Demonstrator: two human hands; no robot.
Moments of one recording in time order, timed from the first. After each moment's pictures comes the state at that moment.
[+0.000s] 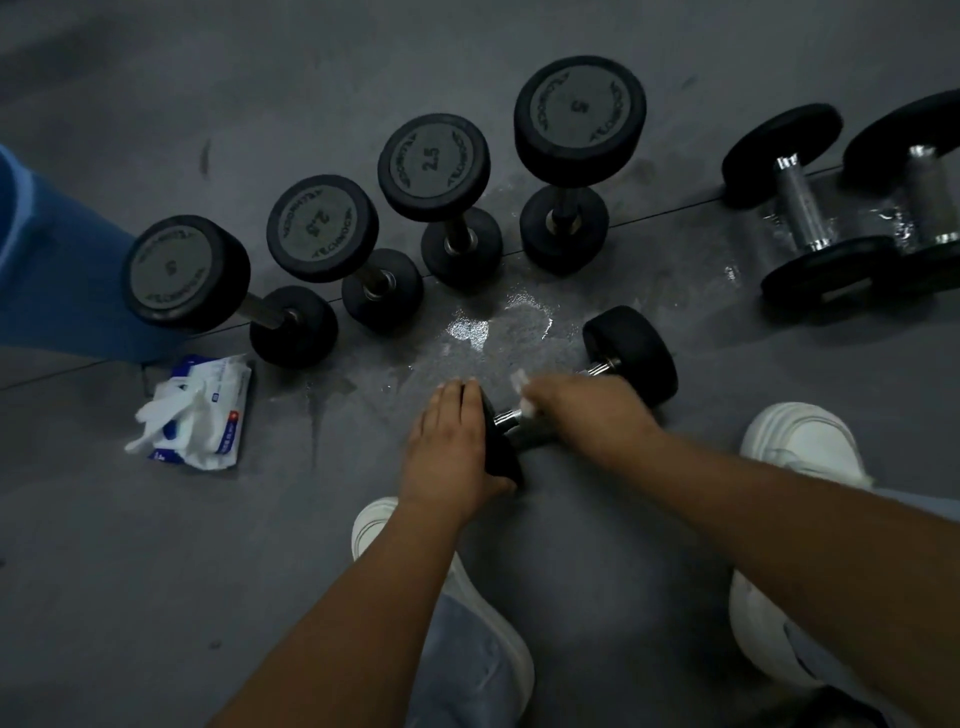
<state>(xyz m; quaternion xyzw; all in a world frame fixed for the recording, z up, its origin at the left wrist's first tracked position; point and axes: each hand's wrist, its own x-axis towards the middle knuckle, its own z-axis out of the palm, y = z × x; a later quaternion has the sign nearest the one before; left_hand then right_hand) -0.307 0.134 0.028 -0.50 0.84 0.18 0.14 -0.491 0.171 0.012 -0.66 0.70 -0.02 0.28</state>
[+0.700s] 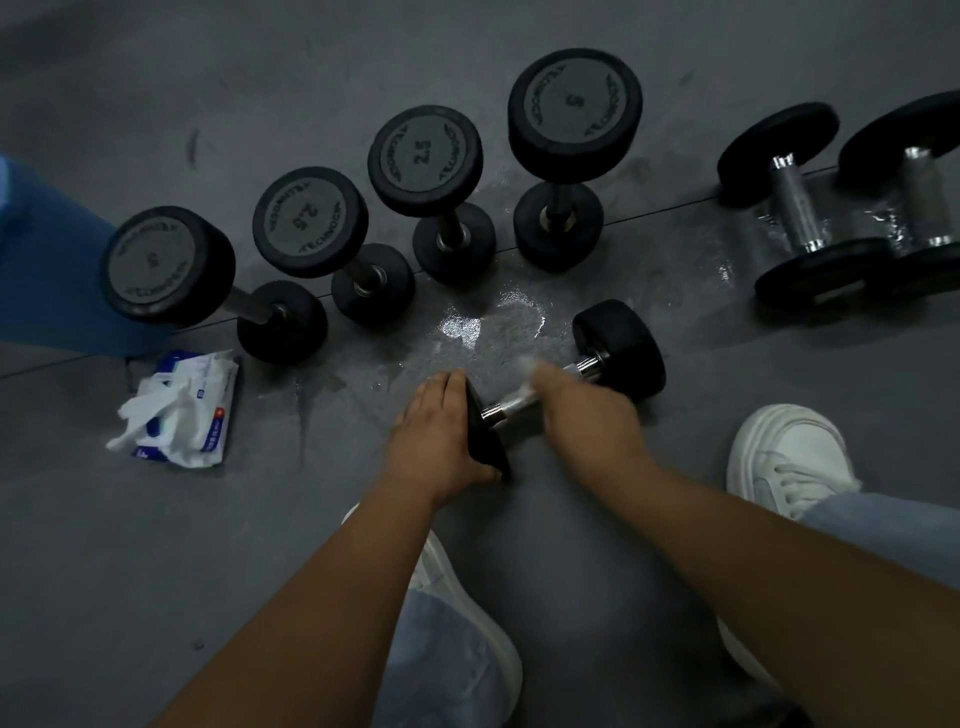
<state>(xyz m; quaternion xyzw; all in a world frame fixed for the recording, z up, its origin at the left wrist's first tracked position) -0.308 0.114 0.031 -0.50 0.82 0.23 0.15 -0.480 0.184 0.014 -0.56 0.78 -0.07 0.27</state>
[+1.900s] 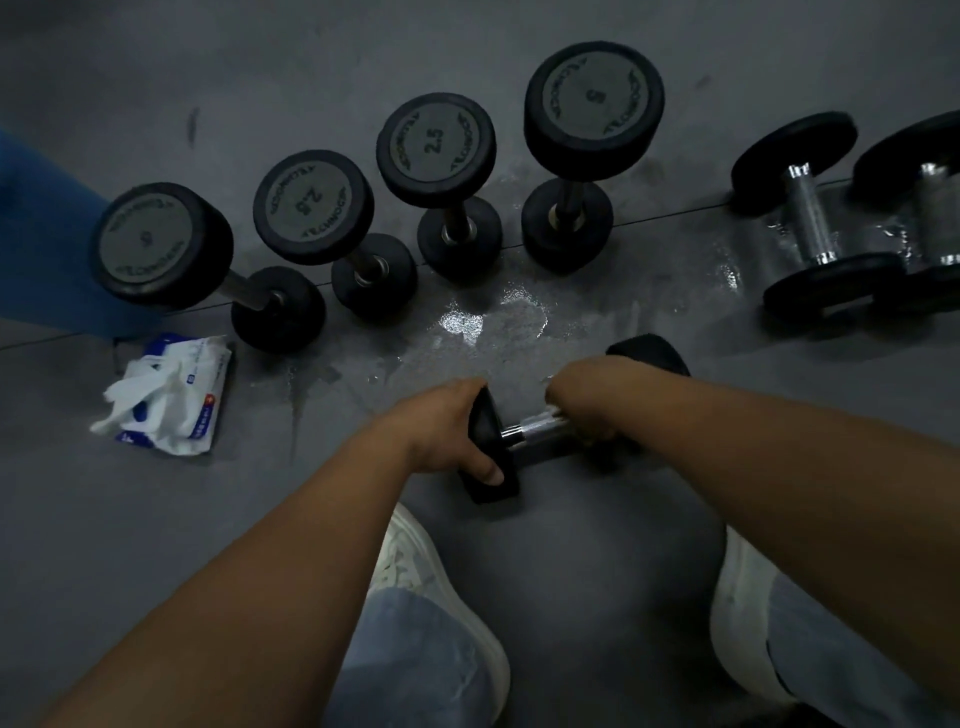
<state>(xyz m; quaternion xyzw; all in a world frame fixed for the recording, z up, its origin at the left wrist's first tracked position) -0.319 0.078 0.044 -0.41 0.80 0.35 0.25 -0.509 0.114 0.028 -0.67 0.55 0.36 0.34</state>
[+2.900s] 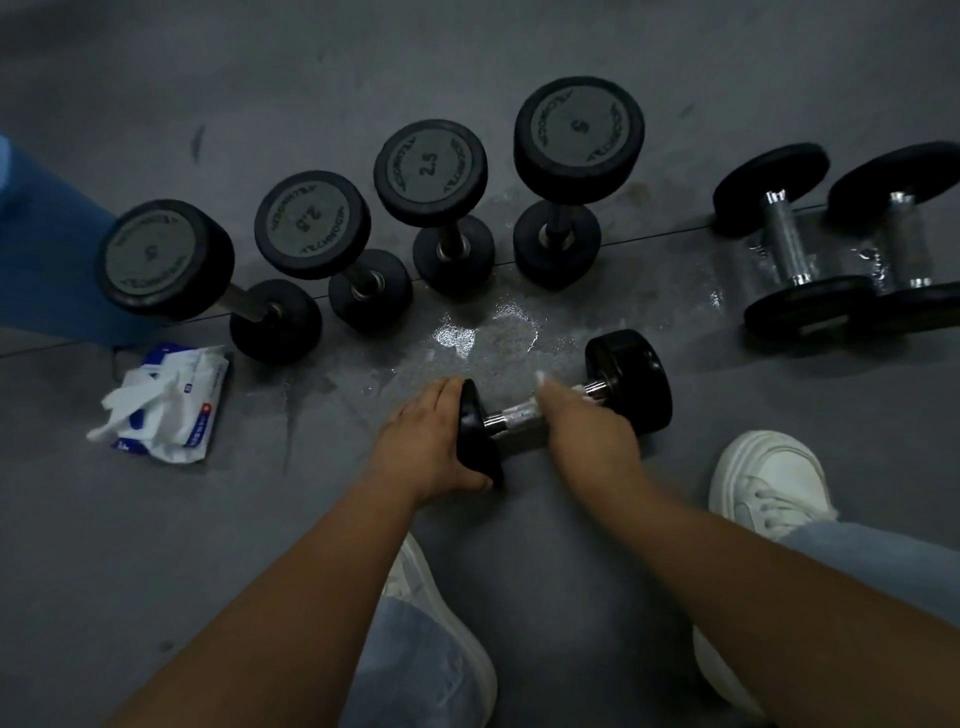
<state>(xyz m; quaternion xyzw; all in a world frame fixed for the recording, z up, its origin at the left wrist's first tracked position) -0.311 0.106 0.037 -0.47 0.83 0.25 0.16 -0.488 0.179 0.029 -0.50 0.79 -0.09 0.34</state>
